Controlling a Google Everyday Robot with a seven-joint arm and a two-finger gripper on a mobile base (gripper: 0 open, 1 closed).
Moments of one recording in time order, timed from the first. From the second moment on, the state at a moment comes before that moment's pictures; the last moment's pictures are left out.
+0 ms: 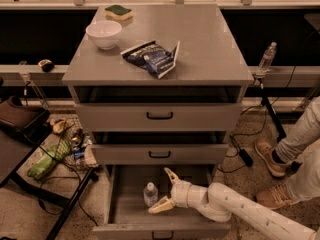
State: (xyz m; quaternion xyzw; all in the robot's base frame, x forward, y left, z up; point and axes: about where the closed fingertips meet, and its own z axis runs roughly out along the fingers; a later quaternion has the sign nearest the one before) arm 0.539 -0.002 0.373 -0.47 0.67 0.29 0.50
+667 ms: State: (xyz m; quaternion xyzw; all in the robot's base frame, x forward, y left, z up) arm 0.571 -0.024 0.321 -0.50 0.66 0.25 0.50
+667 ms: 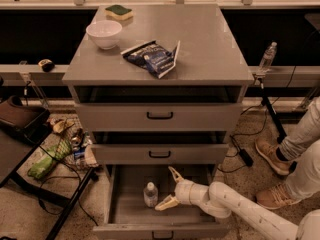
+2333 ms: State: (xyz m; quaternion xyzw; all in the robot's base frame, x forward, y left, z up) arm 0.586 0.023 0.229 -0.49 0.59 0.41 0.49
